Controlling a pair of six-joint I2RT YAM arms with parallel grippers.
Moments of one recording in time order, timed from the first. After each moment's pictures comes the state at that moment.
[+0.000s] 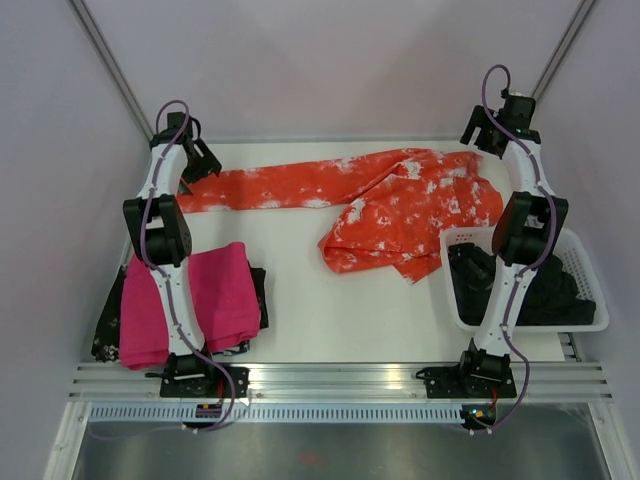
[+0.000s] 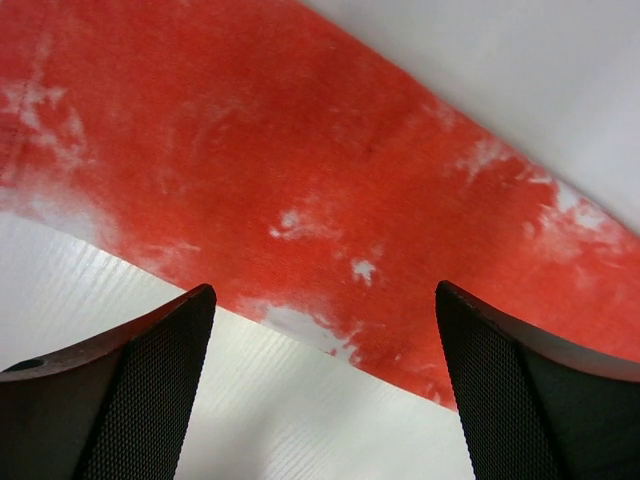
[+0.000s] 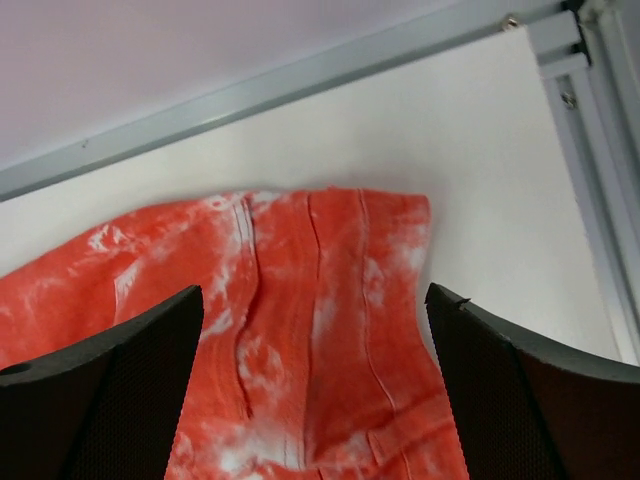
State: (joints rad) left arm 0.12 2.32 2.12 -0.86 -0.11 -0.53; right arm -0.22 2.30 2.11 -0.45 -0.09 0.19
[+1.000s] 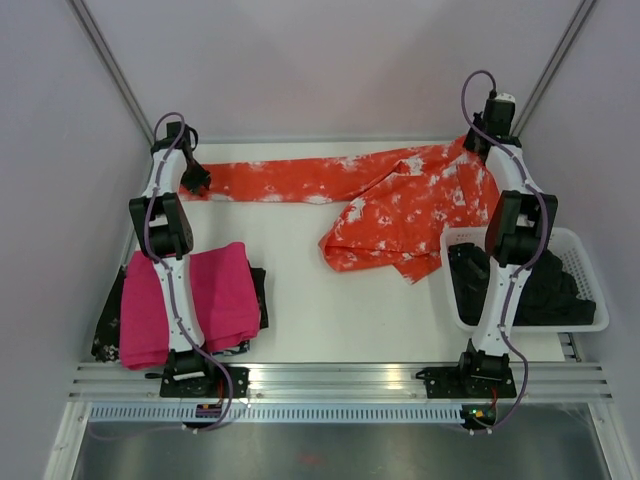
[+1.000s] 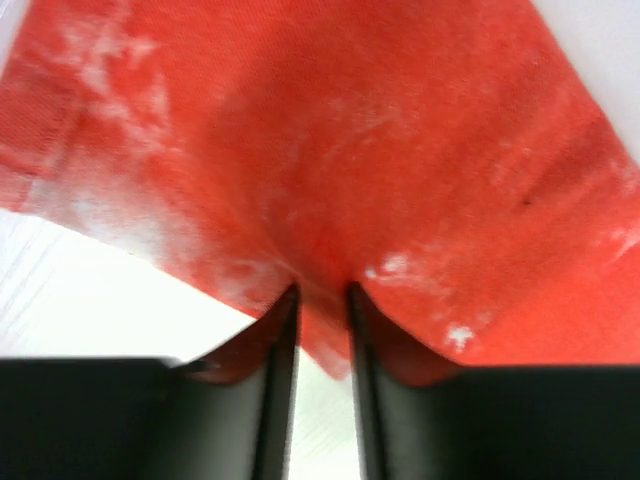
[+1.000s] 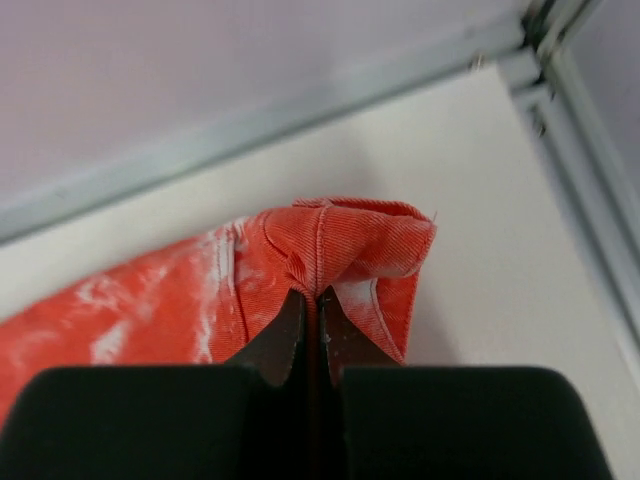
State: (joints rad) left arm 0.16 2.51 2.27 -0.91 -0.11 -0.61; right arm -0.15 2.32 2.01 -0.28 0.09 0.21
